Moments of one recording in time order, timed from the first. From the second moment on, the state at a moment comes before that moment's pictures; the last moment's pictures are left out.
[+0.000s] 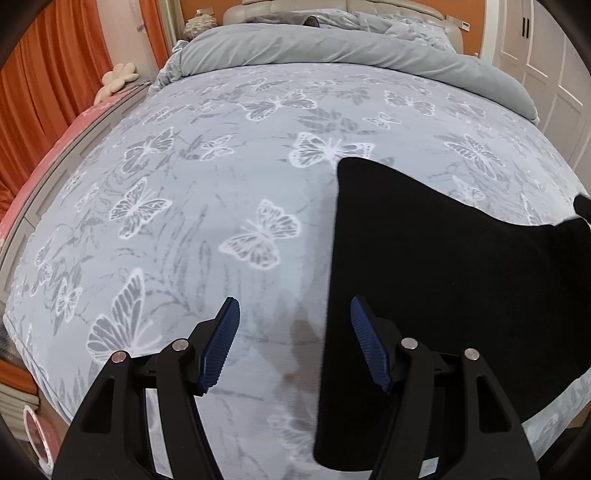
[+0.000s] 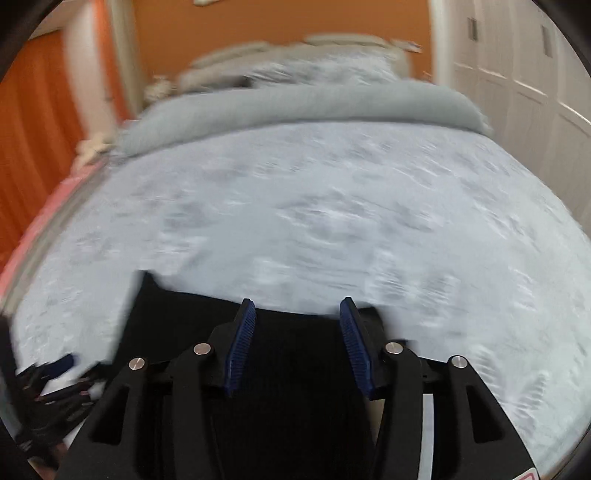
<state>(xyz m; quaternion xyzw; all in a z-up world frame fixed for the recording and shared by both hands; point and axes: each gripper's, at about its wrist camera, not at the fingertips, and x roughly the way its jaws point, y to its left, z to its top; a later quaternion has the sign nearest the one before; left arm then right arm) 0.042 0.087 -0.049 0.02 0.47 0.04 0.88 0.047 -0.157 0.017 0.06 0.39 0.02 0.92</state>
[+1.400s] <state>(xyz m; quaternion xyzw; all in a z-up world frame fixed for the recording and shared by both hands) 0.007 0.064 -0.040 0.06 0.44 0.00 0.90 0.004 -0.210 -0.058 0.06 0.52 0.06 0.85</state>
